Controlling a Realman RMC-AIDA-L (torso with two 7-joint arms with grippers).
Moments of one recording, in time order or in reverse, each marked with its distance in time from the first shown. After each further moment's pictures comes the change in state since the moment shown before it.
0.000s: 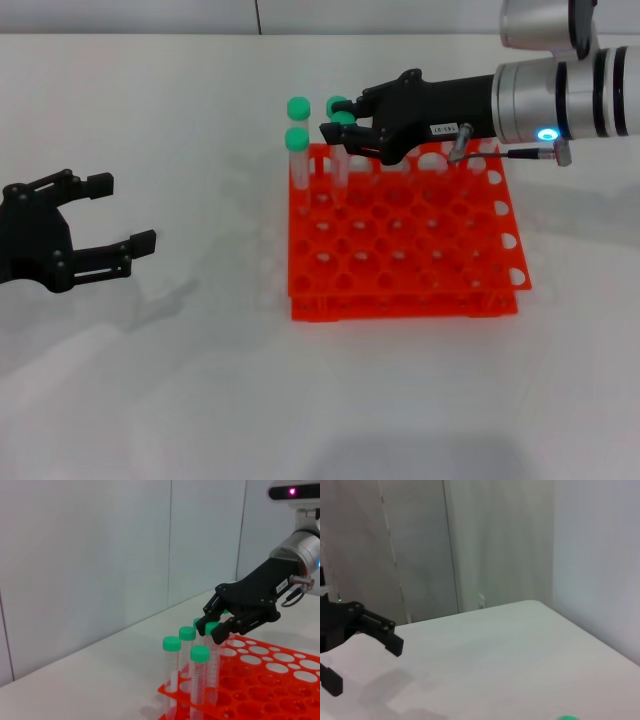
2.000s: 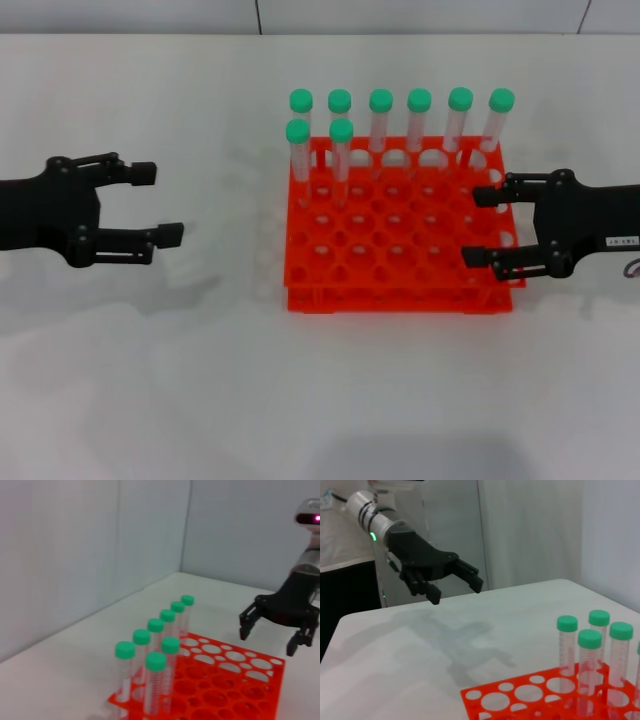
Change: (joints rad) left arm -0.234 0.136 -0.005 -0.272 0.080 0.082 0.007; right arm -0.287 -0.114 0.166 -0.011 -0.042 -0.394 -0.256
